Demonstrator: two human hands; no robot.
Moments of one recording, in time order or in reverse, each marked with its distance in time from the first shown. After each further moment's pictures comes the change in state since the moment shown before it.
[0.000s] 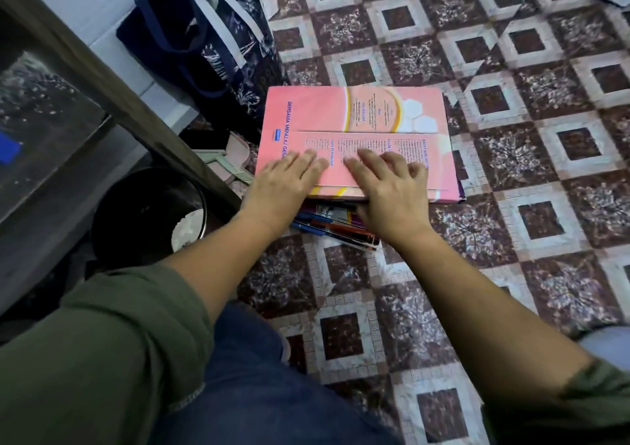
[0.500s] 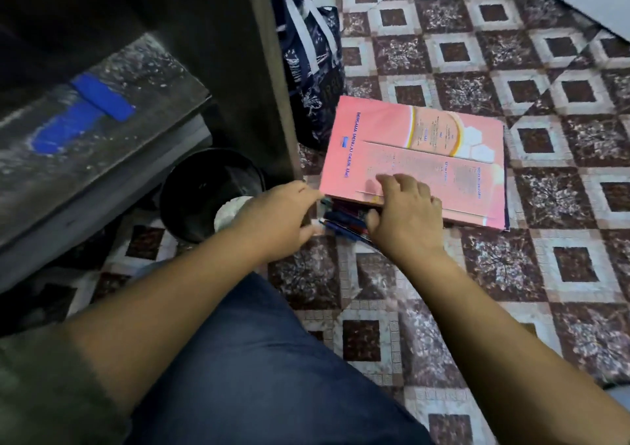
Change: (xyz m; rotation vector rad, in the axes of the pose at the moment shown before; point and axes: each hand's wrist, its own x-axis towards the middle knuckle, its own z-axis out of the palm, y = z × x) left_hand -0.110 -0.025 -0.087 -0.354 -0.259 -0.321; right_hand -0.009 -0.097 -0.056 0.146 -0.213 0.190
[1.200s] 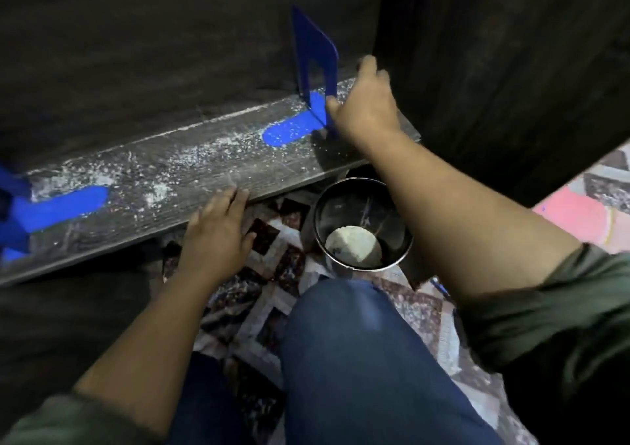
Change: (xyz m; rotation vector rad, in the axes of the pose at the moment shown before) left_hand -0.196 -0.259 0.004 0.058 0.297 -0.728; right_hand 0.094 -0.378 -0.044 0.531 0.089 -0.327
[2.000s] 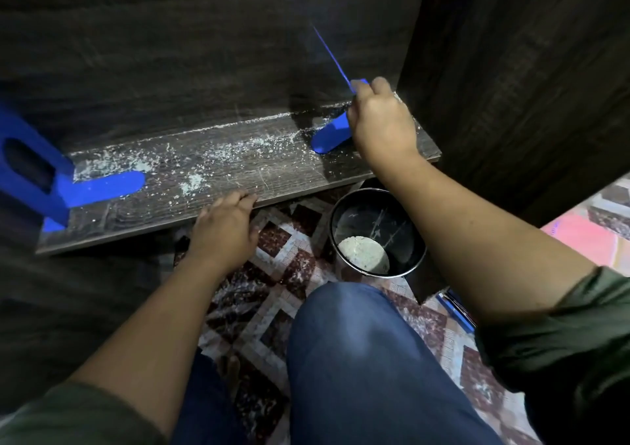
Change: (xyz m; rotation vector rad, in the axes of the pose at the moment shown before) left_hand -0.016 -0.023 -0.012 -0.050 0.008 -0.074; right_hand -0.033 -0.022 0.003 -0.397 0.069 -0.436
